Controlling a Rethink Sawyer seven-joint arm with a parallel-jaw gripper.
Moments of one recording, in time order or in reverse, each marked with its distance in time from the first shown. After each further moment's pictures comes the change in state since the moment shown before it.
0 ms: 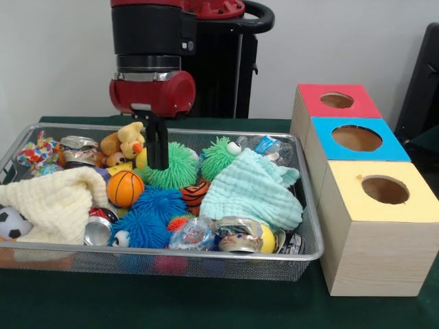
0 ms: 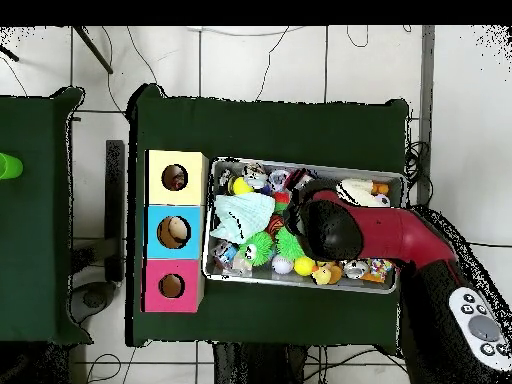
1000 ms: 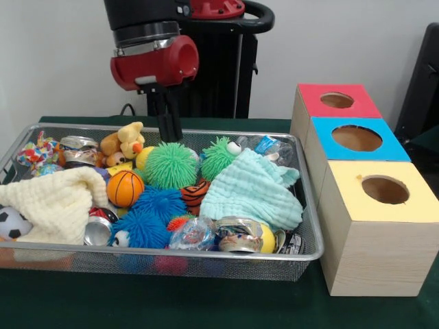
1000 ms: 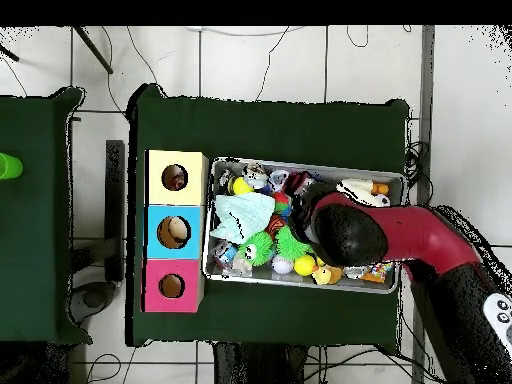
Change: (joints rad) arm -0.234 -0.024 0.324 0.083 -0.046 0.141 -0.005
